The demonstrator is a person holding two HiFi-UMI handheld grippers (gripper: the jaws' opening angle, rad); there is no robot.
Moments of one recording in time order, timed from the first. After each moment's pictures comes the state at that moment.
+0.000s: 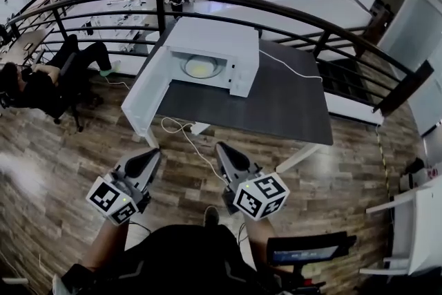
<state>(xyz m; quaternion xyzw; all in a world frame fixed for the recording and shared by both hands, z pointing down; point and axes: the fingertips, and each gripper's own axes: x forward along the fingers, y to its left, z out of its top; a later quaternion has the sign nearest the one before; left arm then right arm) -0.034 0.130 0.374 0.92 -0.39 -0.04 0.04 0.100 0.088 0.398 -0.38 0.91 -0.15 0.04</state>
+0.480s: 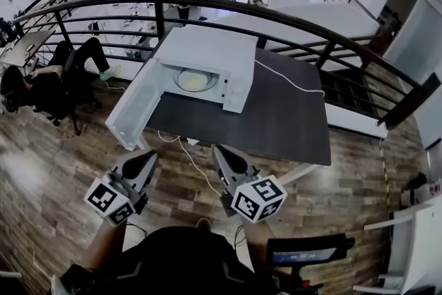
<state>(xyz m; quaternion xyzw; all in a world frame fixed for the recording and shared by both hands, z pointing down) 0.023 0.038 0.375 0.91 -0.42 -0.04 0.04 0.157 -0.008 0.400 -0.35 0.92 -0.15 0.04</state>
